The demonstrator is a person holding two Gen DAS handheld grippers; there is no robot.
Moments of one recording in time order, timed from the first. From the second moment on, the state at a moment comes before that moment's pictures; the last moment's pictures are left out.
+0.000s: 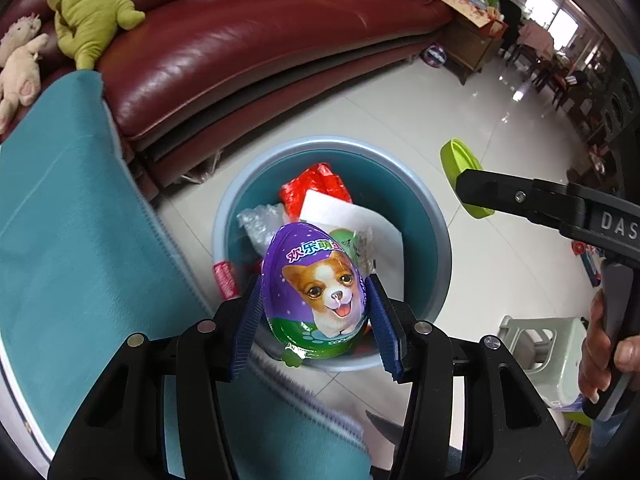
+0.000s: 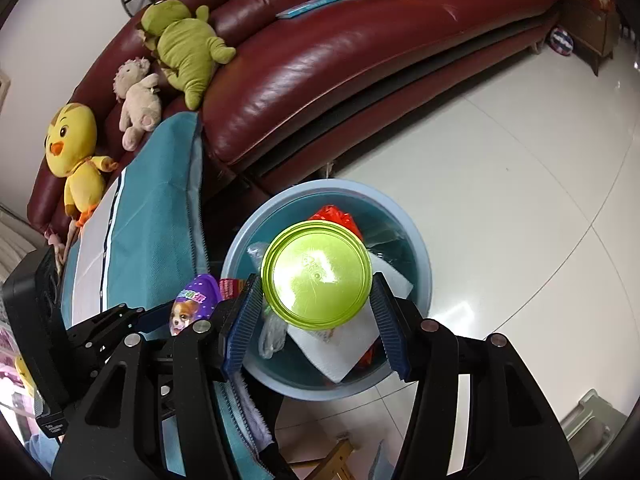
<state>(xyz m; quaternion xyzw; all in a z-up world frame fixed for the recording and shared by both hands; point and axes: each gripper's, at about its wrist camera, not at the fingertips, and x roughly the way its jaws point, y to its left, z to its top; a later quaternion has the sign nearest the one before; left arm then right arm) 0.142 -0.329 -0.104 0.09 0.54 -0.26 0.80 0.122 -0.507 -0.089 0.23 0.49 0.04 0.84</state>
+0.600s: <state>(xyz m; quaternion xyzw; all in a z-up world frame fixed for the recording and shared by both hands) 0.159 -0.333 -0.124 0.08 0.55 -0.26 0.79 0.145 -0.514 -0.106 0.23 0.52 0.03 0.83</state>
